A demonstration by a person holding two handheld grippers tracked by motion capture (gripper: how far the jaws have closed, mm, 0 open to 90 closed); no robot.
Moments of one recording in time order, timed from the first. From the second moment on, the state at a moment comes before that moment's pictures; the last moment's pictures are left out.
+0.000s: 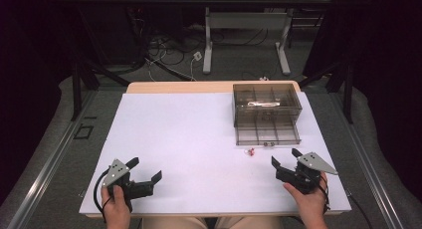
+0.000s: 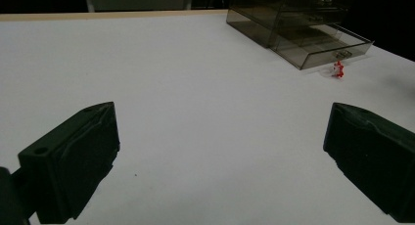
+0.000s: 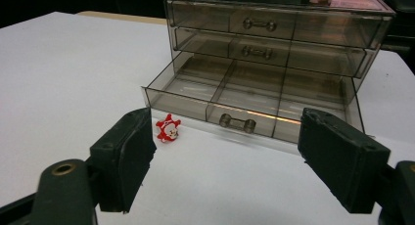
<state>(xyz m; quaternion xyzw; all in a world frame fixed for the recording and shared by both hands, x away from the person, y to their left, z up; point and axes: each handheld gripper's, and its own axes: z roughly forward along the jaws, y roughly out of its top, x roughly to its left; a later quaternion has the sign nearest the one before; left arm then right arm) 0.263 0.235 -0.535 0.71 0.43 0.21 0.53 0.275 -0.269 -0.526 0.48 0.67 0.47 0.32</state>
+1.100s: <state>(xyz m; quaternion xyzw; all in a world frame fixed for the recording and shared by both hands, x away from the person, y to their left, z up) 0.261 0.237 -0.535 0.71 0.43 0.21 0.52 0.305 -0.242 -0.515 0.47 0.69 0.46 0.30</state>
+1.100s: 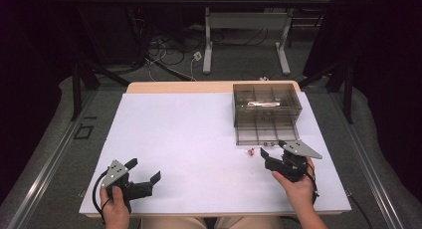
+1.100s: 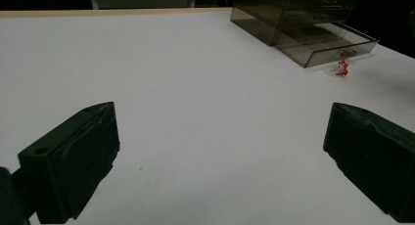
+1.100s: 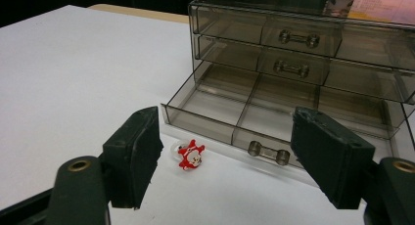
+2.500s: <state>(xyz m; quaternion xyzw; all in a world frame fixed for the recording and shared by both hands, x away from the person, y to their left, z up) 0.262 0.237 -0.537 0.70 0.44 0.20 0.52 0.335 -0.214 -0.535 0.49 0.72 0.43 0.25</state>
